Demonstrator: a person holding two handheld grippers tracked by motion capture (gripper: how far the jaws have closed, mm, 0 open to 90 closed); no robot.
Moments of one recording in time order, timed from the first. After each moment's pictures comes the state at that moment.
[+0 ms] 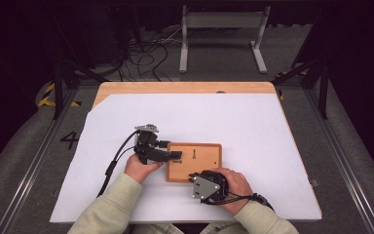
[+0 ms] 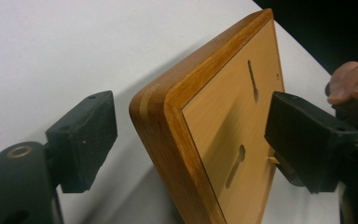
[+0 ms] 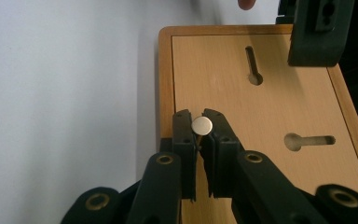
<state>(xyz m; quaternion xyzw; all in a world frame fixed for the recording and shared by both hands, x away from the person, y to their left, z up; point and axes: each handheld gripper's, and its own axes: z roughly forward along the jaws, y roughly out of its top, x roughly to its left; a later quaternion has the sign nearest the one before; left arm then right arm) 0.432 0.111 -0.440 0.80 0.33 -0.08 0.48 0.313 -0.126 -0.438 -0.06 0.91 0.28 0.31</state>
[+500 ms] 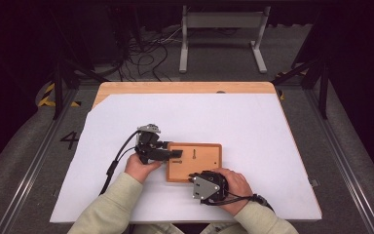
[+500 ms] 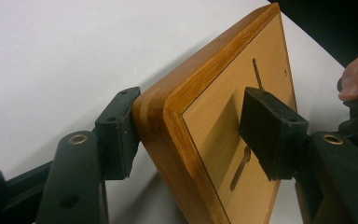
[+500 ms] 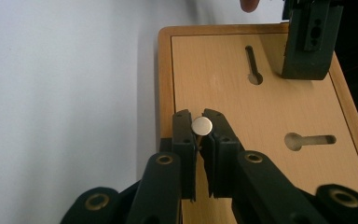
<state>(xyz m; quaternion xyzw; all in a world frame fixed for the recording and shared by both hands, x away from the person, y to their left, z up) 0.430 0.110 -0.436 0.82 0.32 -0.06 0.48 0.310 -0.125 -0.439 -0.06 0.91 0.28 0.31</state>
